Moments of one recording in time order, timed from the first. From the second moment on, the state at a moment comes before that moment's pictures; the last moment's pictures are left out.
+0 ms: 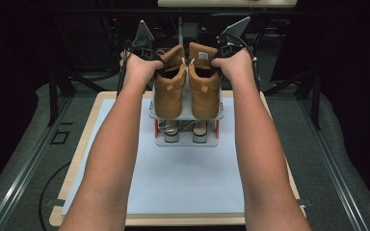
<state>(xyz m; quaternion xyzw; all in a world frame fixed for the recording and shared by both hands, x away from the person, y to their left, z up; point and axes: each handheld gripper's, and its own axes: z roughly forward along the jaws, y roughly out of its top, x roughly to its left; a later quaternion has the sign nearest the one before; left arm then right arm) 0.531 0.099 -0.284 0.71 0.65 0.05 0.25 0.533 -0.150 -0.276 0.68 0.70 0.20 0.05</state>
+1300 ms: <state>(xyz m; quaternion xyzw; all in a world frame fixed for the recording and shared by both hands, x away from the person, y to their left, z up) 0.509 0.102 -0.243 0.73 0.62 0.10 0.25 0.510 -0.144 -0.236 0.66 0.72 0.21 0.08</state>
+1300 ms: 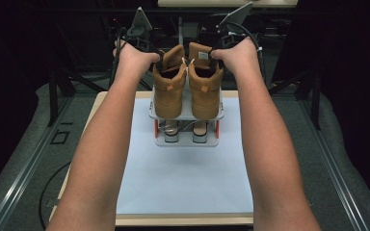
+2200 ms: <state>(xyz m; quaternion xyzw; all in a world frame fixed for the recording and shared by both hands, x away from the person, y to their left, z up) 0.499 0.132 -0.236 0.74 0.62 0.11 0.24 0.490 -0.205 -0.225 0.68 0.71 0.19 0.10</state>
